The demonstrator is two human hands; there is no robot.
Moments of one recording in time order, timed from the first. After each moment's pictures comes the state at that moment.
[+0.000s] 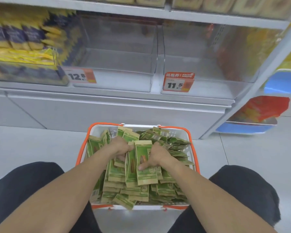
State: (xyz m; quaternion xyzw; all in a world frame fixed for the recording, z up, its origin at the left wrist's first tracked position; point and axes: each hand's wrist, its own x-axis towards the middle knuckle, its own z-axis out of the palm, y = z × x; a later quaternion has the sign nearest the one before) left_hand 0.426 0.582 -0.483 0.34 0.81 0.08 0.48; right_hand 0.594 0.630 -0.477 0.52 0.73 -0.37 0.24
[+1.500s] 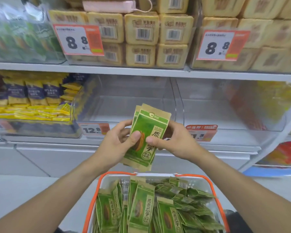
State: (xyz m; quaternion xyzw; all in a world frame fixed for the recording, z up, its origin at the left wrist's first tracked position) left_hand 0.340 0.633 -0.318 0.46 0.55 0.55 0.43; right_hand 0.522 0.733 -0.309 0.31 0.76 -0.52 -0.25
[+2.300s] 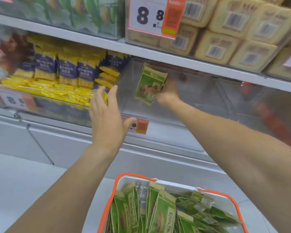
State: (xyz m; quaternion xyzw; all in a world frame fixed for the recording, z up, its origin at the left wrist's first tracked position) left_hand 0.213 0.639 -0.353 0.42 0.82 0.38 -0.11; right_hand 0.286 0.861 -0.342 0.41 0.77 -0.35 -0.33
